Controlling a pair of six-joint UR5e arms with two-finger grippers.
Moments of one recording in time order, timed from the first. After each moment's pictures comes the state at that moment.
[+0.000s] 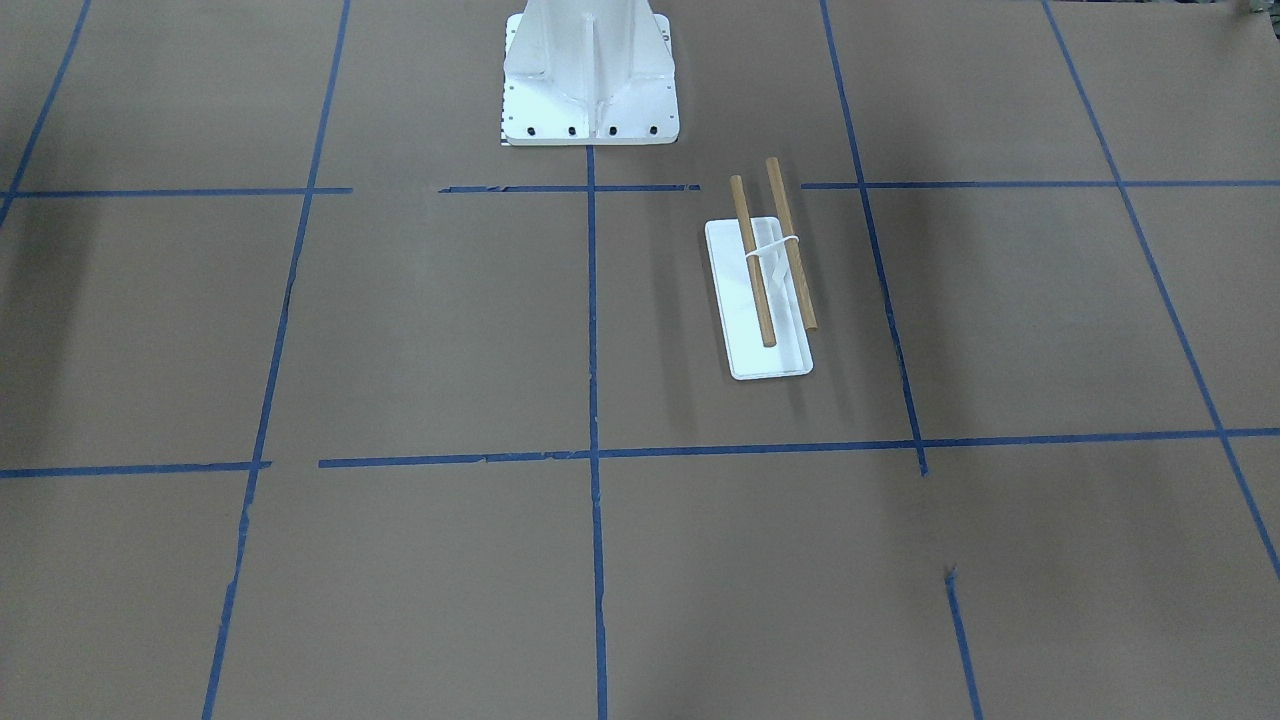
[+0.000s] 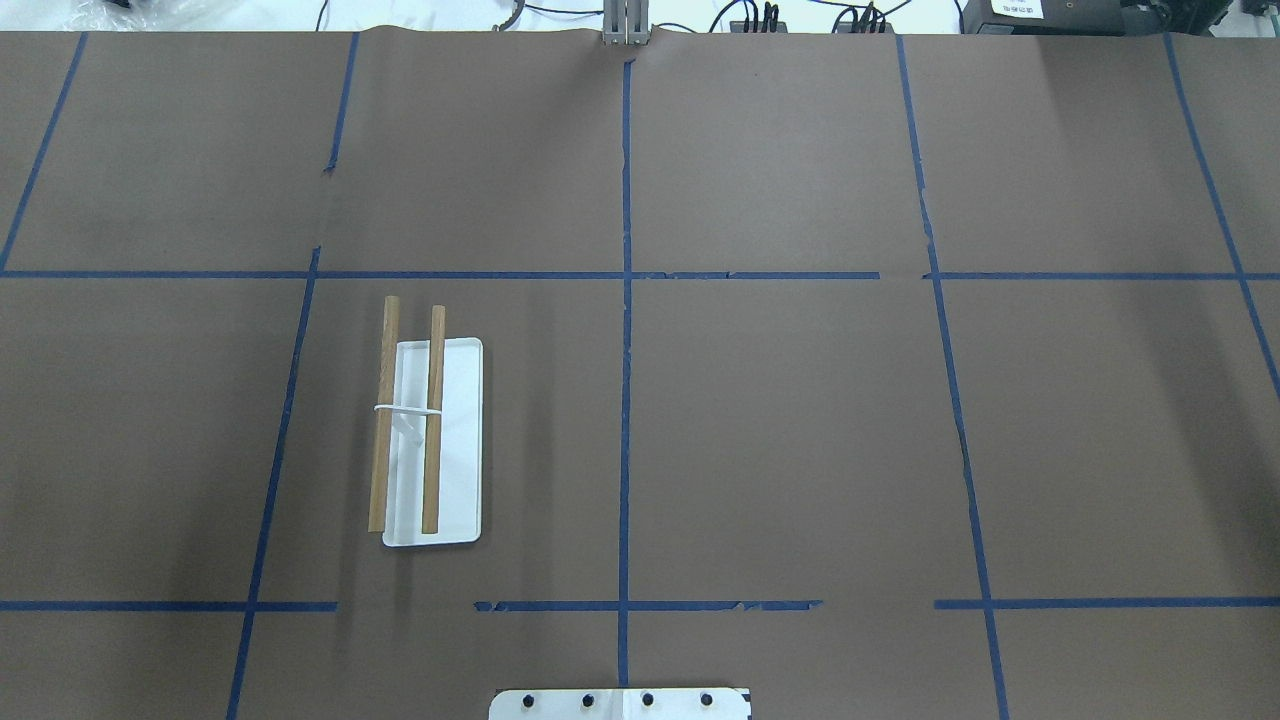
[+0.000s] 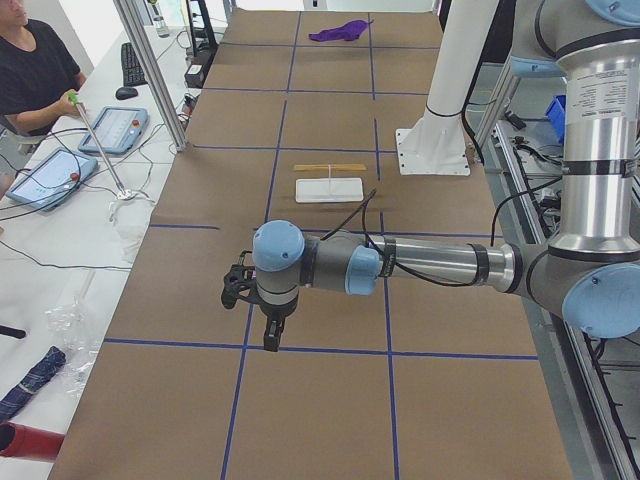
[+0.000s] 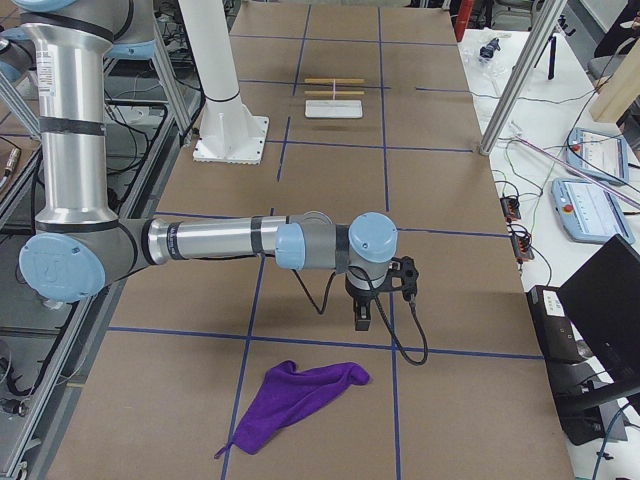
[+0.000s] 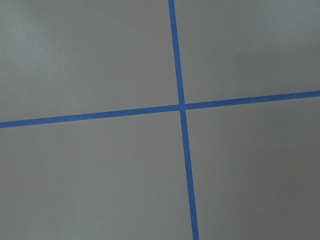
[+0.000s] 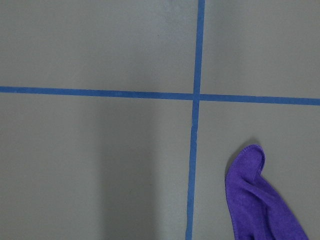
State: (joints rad) left arm -1.60 -1.50 -1.71 -1.63 -2.34 0.03; right arm 1.56 -1.61 1.70 -1.63 2.40 -0.02
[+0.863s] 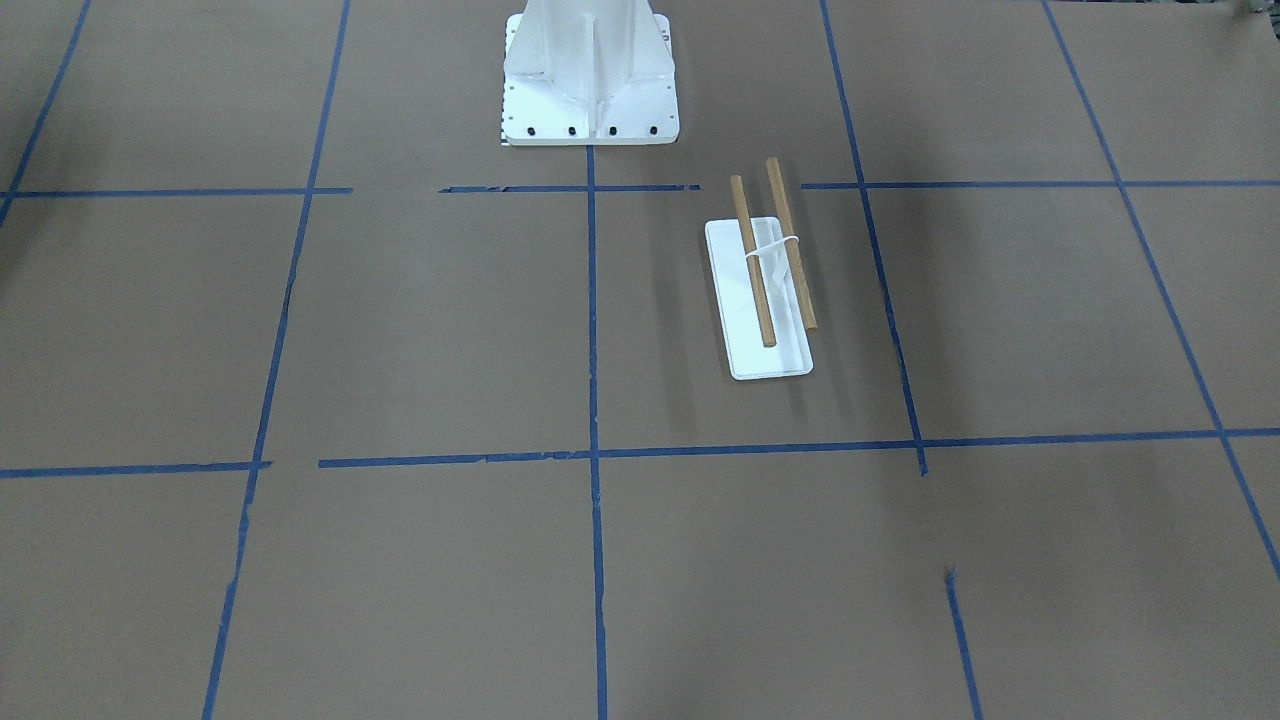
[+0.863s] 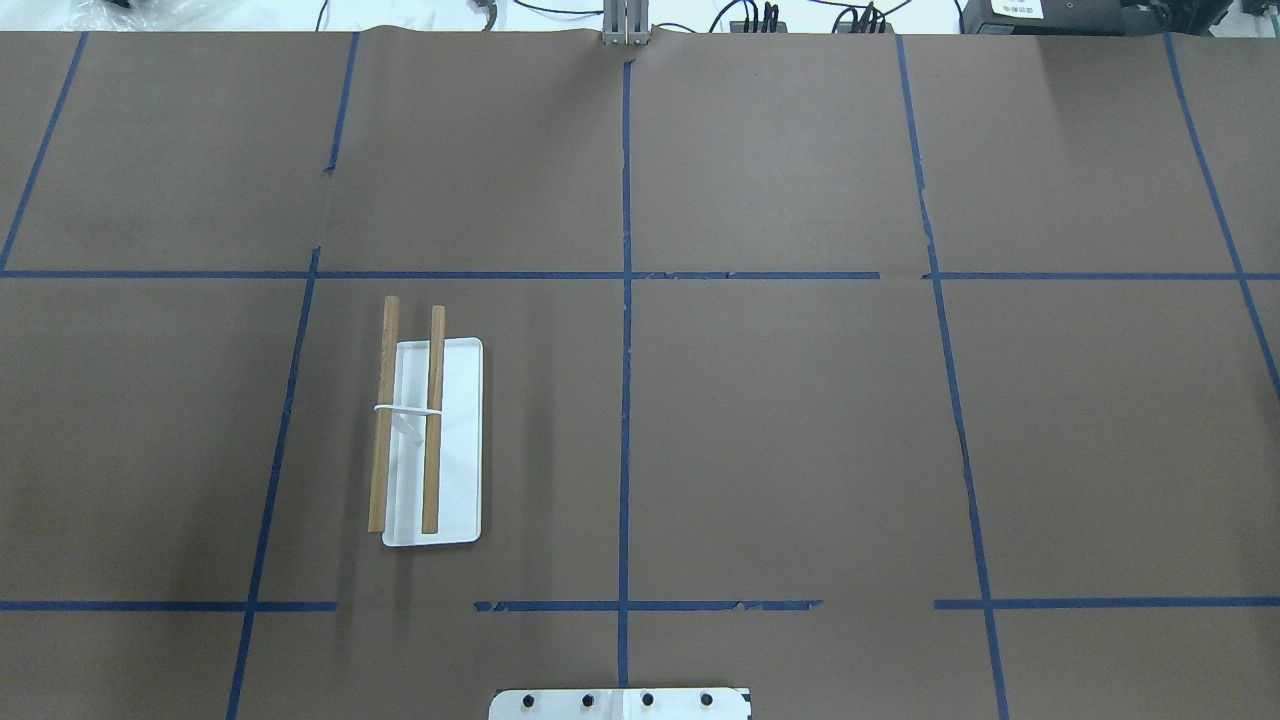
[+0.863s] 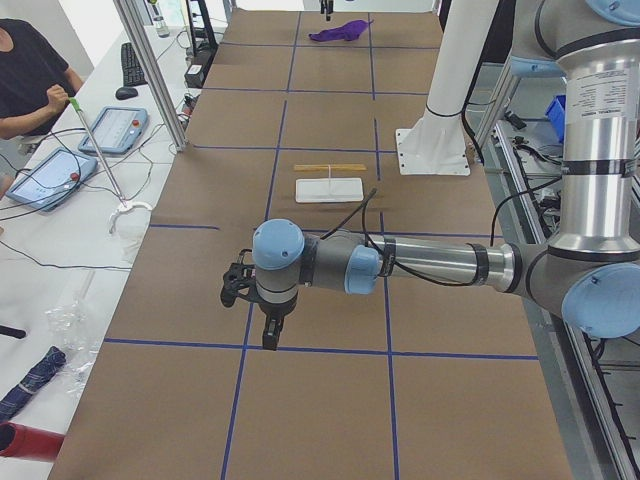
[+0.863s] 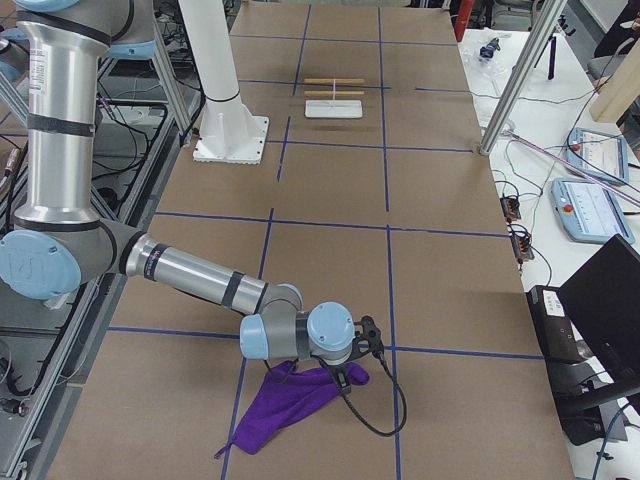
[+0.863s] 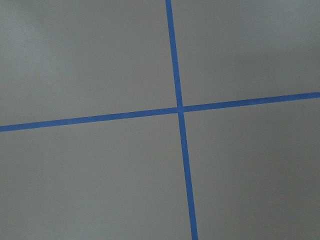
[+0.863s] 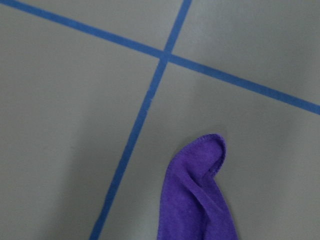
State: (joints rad) left arm -1.60 -1.50 -1.71 -1.64 -2.34 0.03; right arm 1.55 -1.71 1.32 -1.07 2.39 -0.26
